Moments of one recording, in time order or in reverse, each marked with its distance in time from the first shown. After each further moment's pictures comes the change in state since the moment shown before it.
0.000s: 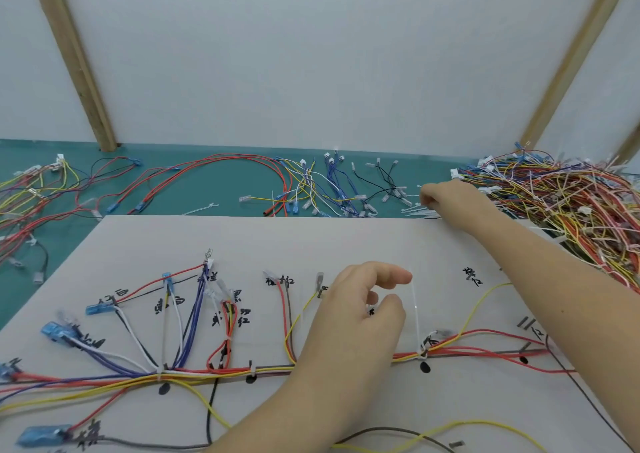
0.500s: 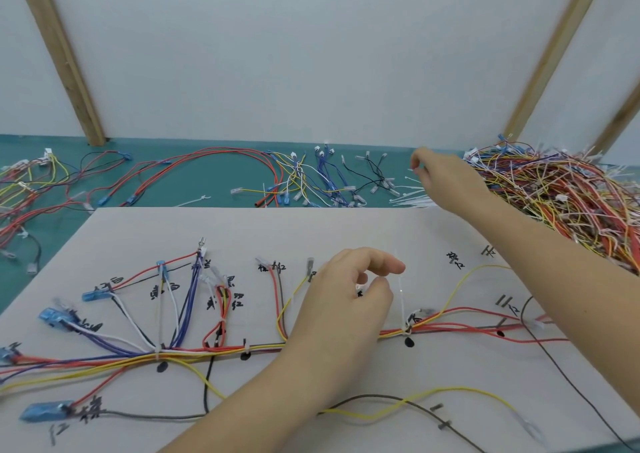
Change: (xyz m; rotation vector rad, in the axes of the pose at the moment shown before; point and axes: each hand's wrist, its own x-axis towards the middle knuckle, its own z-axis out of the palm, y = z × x) left_hand -0.003 0.001 0.001 0.048 -0.030 0.053; right_hand -0.021 -0.025 -0.035 0.152 0.225 0.050
